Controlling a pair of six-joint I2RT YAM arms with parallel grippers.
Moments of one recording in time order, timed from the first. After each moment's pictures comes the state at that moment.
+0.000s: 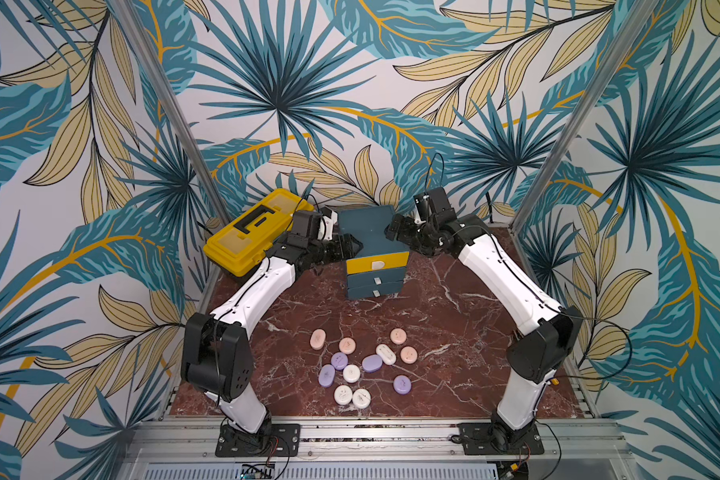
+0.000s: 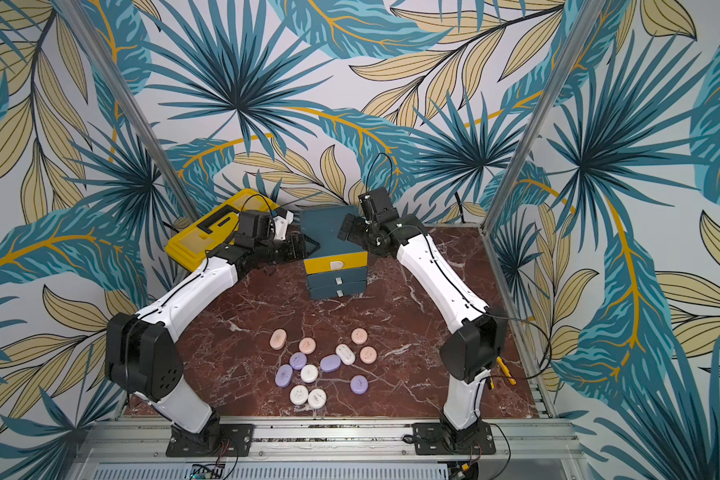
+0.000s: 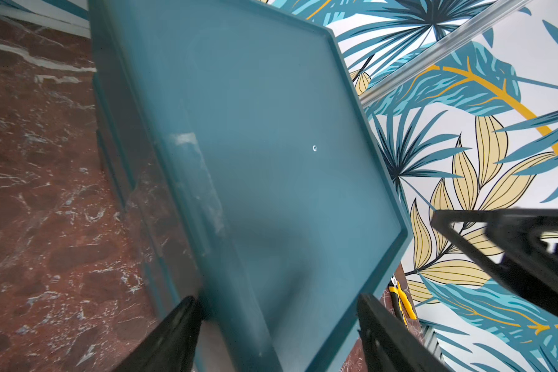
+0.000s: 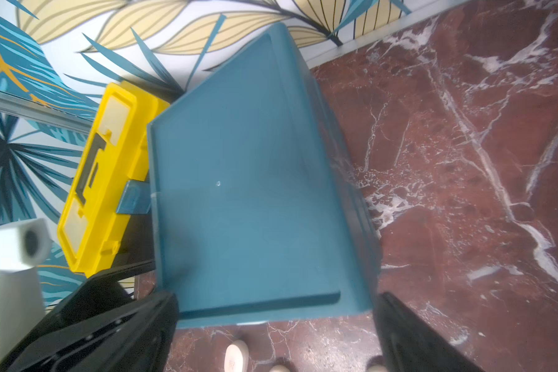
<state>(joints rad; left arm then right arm) -0.31 1.67 1.43 -0.36 0.47 -0.53 0.47 1.81 1.95 -0.87 0.02 0.74</state>
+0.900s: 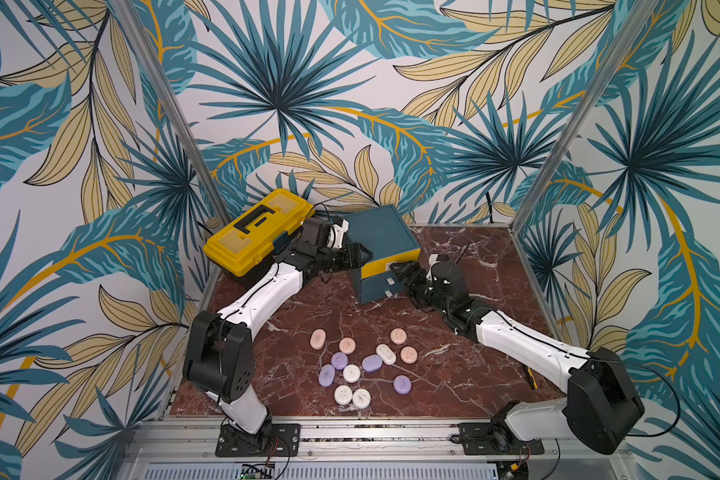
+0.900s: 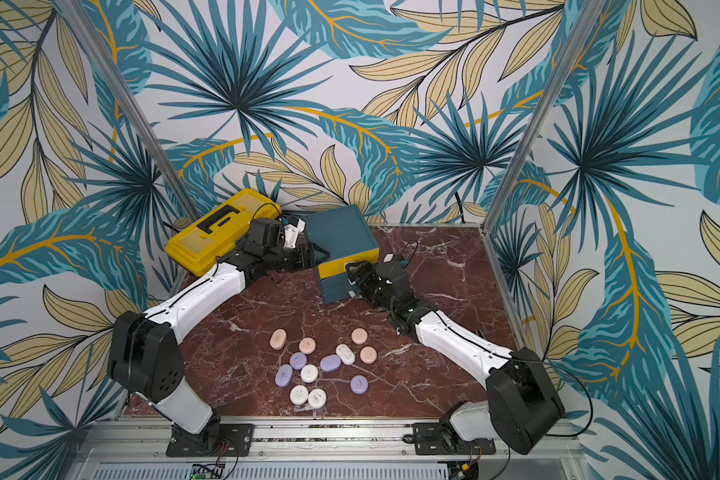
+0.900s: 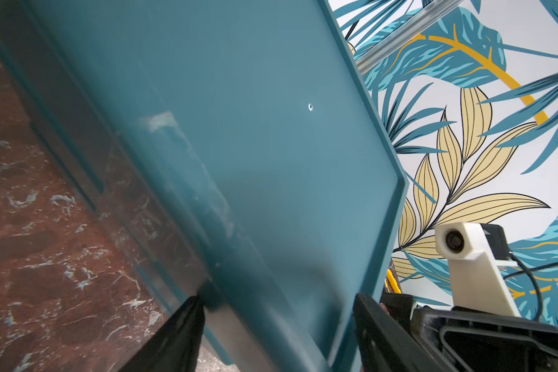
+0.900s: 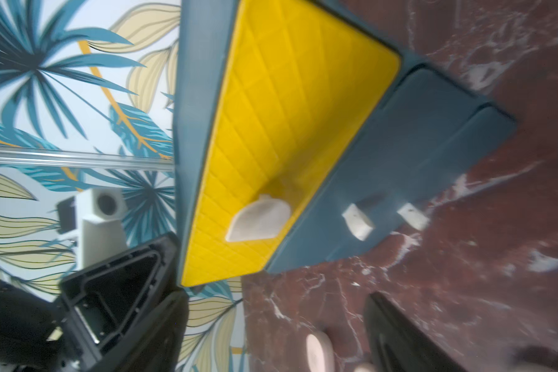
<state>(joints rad) -0.37 1.67 1.37 -0.30 0.51 -0.56 0.55 1.40 0.86 0.19 -0.03 1.29</state>
